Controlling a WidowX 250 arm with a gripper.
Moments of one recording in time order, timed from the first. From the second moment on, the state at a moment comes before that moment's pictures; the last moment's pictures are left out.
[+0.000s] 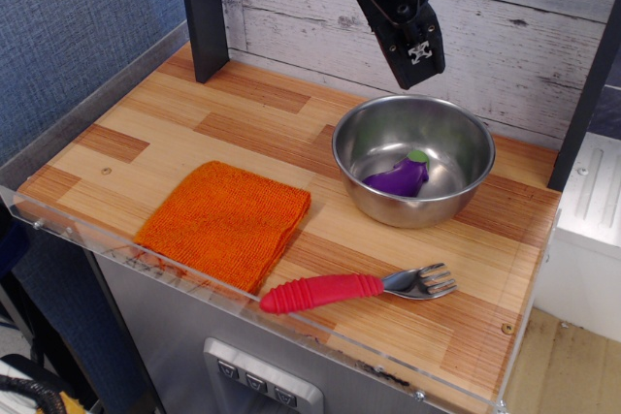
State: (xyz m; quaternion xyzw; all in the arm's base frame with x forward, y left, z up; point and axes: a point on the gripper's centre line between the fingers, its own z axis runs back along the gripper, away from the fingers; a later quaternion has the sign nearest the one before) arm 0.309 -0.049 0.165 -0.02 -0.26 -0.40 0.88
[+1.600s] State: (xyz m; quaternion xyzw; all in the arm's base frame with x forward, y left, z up) arm 0.349 -0.039 0.110 -0.04 -0.18 -0.51 0.84
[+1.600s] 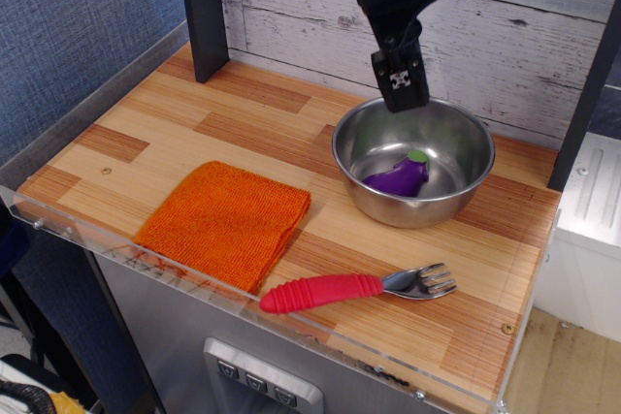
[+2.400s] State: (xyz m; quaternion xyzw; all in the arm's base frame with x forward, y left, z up) arm 0.340 -0.039 0.034 -0.05 -0.12 -0.56 0.82
